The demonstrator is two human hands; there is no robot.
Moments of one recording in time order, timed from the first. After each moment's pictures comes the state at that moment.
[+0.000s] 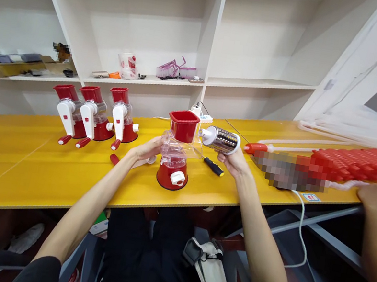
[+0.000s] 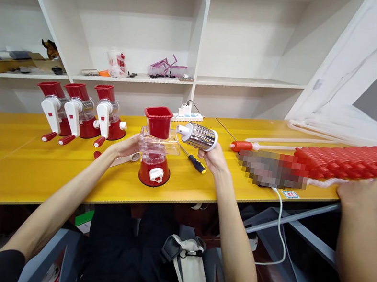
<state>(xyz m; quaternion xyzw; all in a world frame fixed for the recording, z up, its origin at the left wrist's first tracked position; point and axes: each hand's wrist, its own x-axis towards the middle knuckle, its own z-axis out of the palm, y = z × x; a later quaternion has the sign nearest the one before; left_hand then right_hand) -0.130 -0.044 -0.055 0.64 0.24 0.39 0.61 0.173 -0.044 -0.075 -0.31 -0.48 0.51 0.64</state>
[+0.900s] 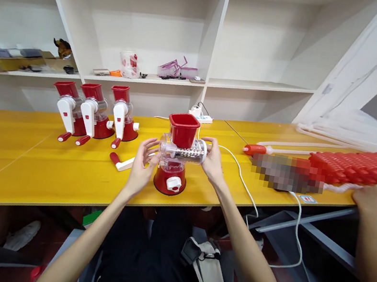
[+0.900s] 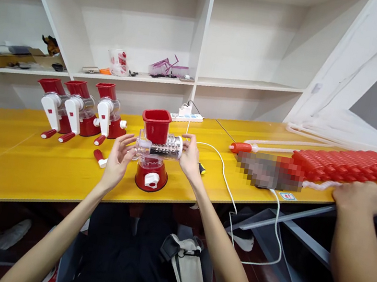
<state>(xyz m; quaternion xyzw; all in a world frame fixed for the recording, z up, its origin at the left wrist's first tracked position) -0.111 -0.145 -0.072 0.63 0.36 0.64 0.26 0.104 -0.084 -0.067 -0.38 -0.60 0.33 0.62</state>
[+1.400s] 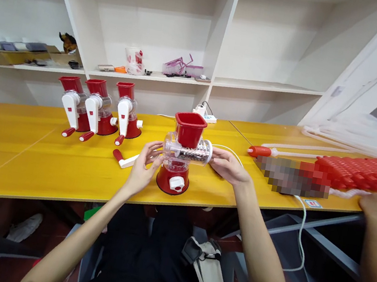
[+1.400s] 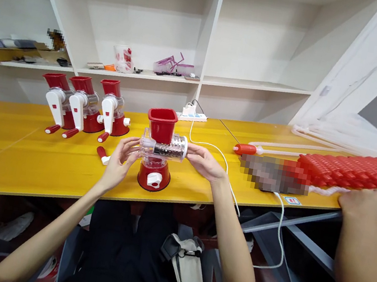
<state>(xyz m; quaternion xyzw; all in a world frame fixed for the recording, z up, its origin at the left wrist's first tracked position) -0.124 -0.154 -0.080 0.66 0.37 0.59 0.29 0.142 -0.093 -0.055 -0.20 -0.63 0.59 0.47</state>
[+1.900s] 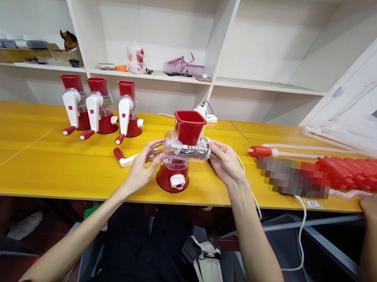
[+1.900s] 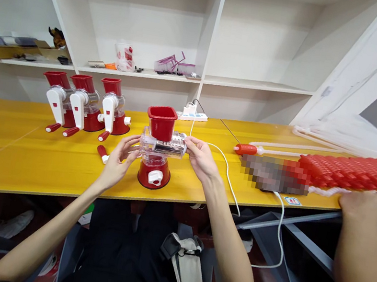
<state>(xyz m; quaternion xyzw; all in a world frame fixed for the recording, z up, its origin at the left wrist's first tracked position) -0.127 -0.157 -0.074 0.67 0.37 0.57 0.29 0.118 -0.105 -0.039 -0.23 -0.54 0.58 0.56</state>
